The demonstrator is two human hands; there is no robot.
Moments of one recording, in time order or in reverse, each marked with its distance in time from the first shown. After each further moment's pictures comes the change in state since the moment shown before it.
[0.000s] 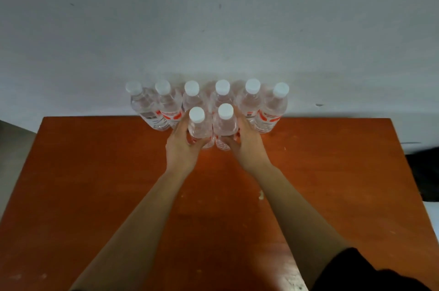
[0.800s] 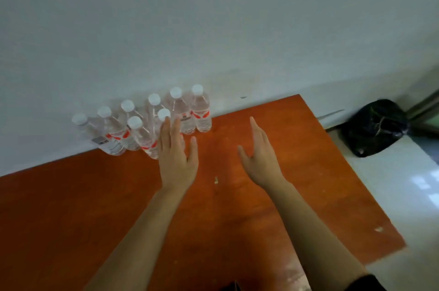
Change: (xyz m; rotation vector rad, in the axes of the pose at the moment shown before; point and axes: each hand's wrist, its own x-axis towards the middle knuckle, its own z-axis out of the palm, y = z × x) left_hand -0.108 0.104 0.036 0.164 0.006 0.403; right_hand -0.170 0.023 -0.120 -0.168 0.353 0.193
